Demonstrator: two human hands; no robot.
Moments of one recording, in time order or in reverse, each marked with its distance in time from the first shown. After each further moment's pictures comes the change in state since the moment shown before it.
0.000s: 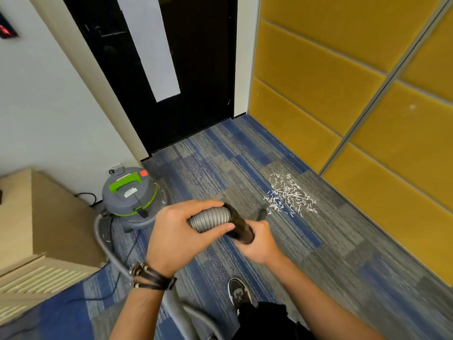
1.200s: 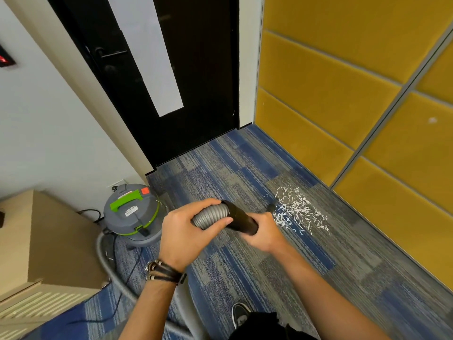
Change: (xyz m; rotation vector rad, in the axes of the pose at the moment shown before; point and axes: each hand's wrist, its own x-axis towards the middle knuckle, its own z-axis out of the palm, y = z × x) left_hand 0.093 -0.037 0.056 0.057 0.089 -0.064; right_hand 0.122 0.065 -0.047 -0.099 -0.153 -0.033
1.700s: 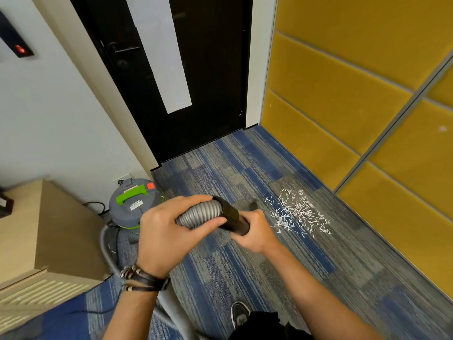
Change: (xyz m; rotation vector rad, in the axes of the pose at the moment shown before) left_hand -0.014 0.021 -0.058 0.124 0.096 0.107; right_hand 0.003 -0.055 0.021 0.058 0.006 -0.104
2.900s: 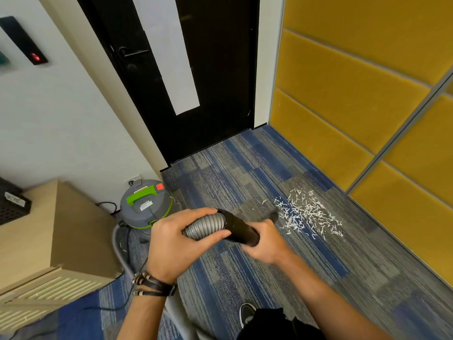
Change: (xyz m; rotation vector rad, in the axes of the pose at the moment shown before) left_hand -0.013 -0.014 0.011 -0.024 -0.033 -0.057; right_hand -0.014 0.018 -0.001 -0.047 -0.108 0.045
